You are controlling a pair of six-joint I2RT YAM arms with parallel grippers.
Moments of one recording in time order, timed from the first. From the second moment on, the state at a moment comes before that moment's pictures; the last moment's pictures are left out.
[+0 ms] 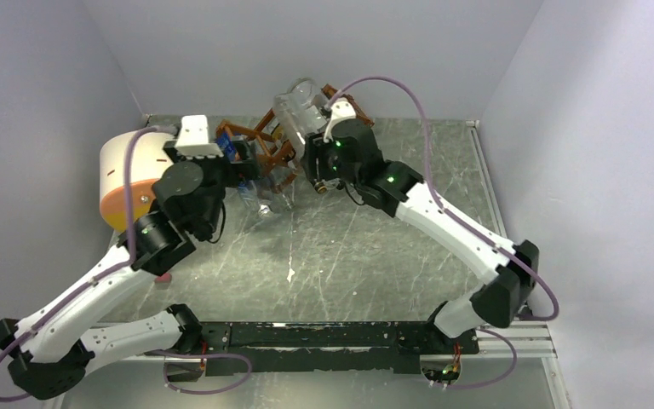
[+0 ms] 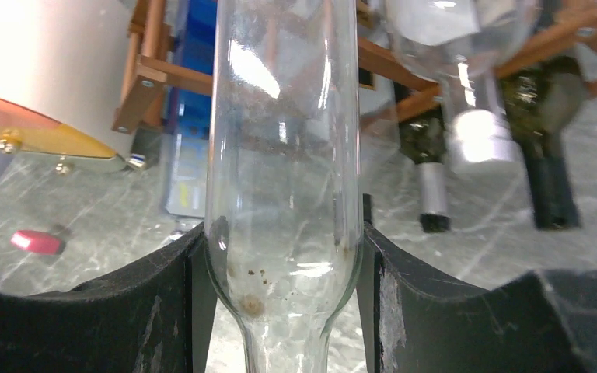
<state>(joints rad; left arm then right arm) -0.85 0.97 1.15 -0.18 -0.78 -0.19 0.81 1.44 1.45 -0.41 0.26 0.28</state>
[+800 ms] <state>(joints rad) -0.85 1.00 1.28 -0.50 -0.93 -0.51 0.81 1.93 1.77 -0.30 0.07 0.44</state>
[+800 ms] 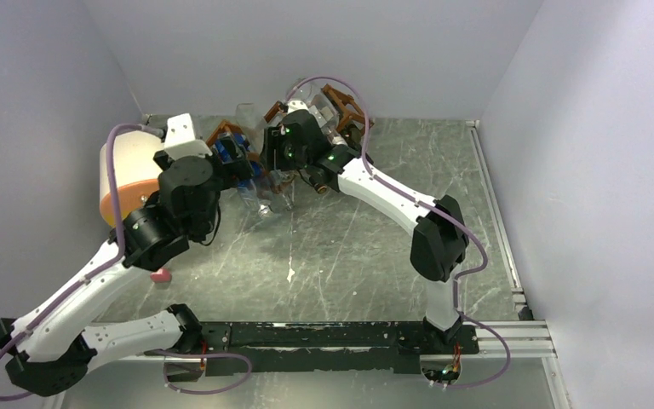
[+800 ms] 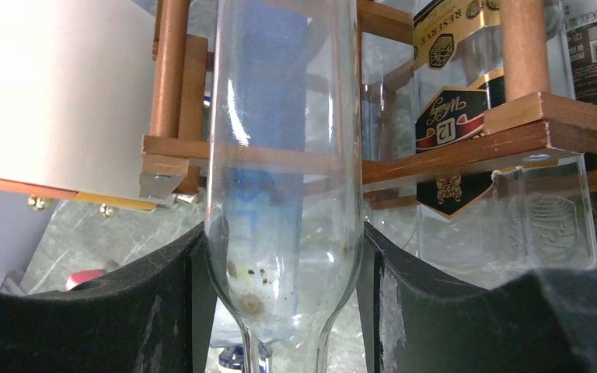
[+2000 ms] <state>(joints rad) -0.85 0.88 1.17 -0.37 -0.78 -0.31 0.79 1.86 1.69 -0.24 0.10 0.50</state>
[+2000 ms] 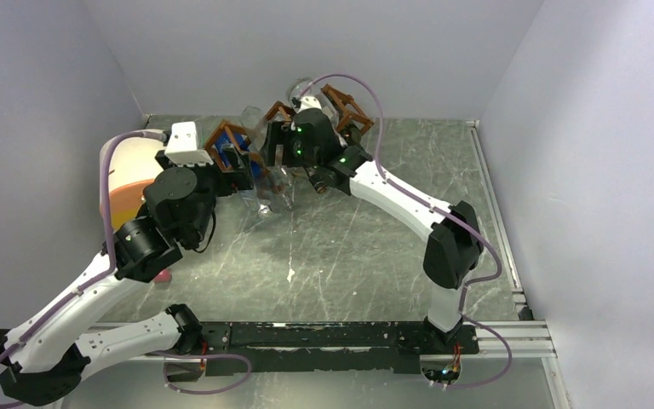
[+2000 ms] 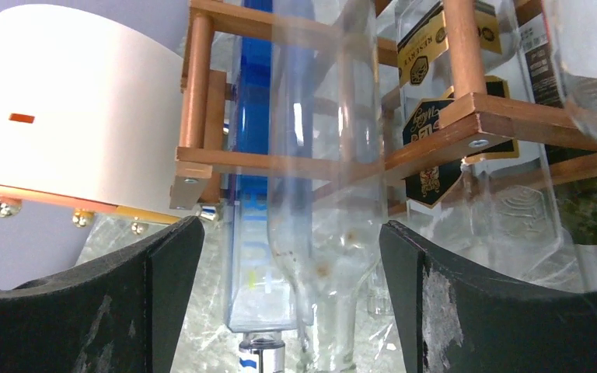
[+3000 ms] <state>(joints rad) -0.85 0.77 1.22 -0.48 -0.54 -0.25 0.79 0.86 1.10 -0.52 0.66 0.46</state>
